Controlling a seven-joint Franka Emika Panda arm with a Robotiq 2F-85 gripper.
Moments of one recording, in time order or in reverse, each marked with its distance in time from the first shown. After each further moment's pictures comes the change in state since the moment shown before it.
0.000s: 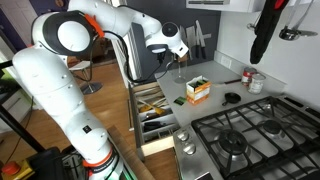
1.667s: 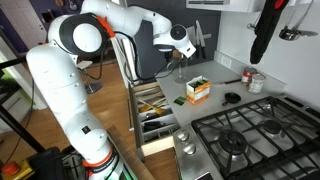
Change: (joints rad) arm -0.031 0.096 -0.018 0.127 0.170 0.000 -0.097
